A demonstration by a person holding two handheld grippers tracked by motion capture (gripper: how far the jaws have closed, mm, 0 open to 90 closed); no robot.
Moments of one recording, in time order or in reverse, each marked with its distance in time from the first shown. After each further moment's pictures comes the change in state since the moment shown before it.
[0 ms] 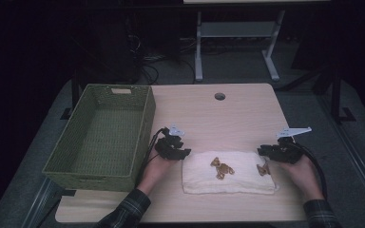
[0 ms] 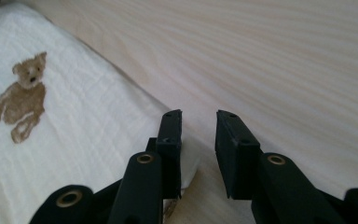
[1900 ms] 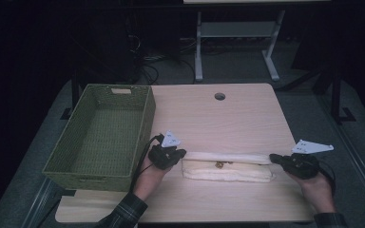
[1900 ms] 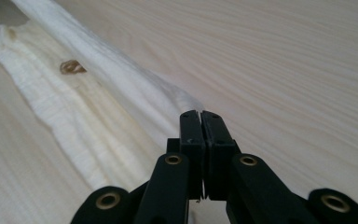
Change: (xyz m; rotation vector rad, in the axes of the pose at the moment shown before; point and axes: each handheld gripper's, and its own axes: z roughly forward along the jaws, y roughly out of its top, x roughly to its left) left arm -0.028 -0.015 -0.045 -0.086 -0.016 0.102; right arm 0.029 -0.031 -0.049 -0.123 -0.074 -0.098
